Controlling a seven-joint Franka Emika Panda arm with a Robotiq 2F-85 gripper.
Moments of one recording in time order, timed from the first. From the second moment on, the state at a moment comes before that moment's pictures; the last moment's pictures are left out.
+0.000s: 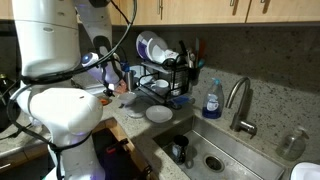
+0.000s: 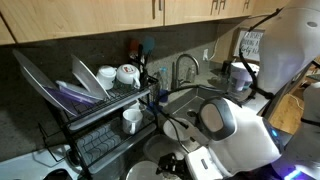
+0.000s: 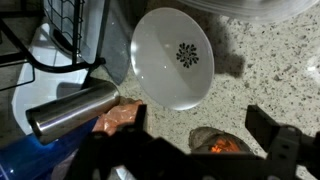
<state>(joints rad) 0.39 0.15 0.44 -2.42 -1.90 2.91 0.63</state>
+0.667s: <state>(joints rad) 0.39 0.49 0.38 -2.22 -1.66 2.93 0.32</state>
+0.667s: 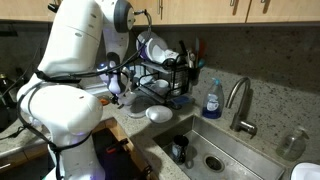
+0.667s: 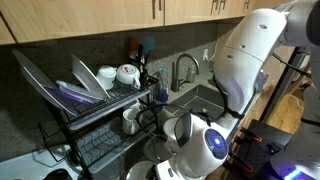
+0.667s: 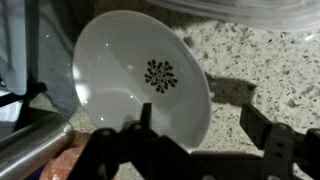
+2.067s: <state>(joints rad) 0.39 0.52 0.40 -2.19 -1.54 2.93 0.22</state>
